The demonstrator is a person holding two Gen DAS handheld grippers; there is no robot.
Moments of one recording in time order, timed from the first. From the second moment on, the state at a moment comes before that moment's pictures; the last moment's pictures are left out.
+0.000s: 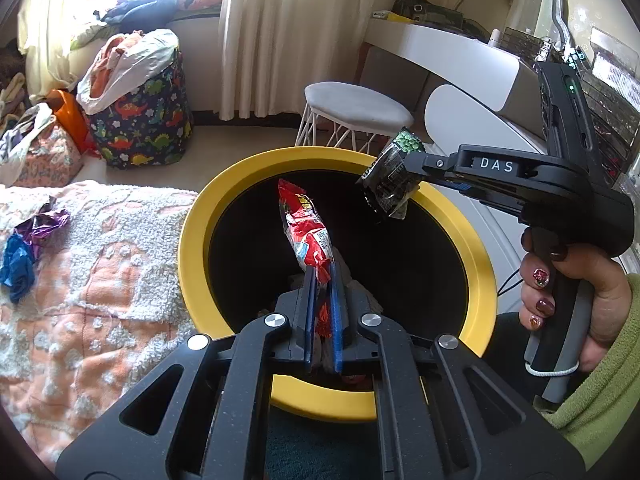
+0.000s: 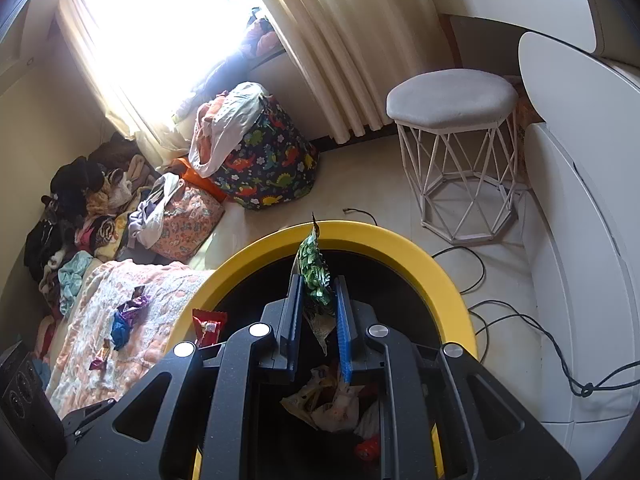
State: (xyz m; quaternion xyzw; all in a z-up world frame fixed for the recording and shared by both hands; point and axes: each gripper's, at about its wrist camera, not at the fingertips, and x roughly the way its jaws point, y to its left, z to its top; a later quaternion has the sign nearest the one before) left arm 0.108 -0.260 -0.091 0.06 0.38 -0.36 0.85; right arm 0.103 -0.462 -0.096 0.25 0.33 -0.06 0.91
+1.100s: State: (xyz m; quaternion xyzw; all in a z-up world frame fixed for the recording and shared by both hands) left arm 0.128 -0.150 -0.061 -0.03 0.33 -0.22 0.92; right arm 0.122 -0.366 -0.072 0.16 0.32 0.05 0.93
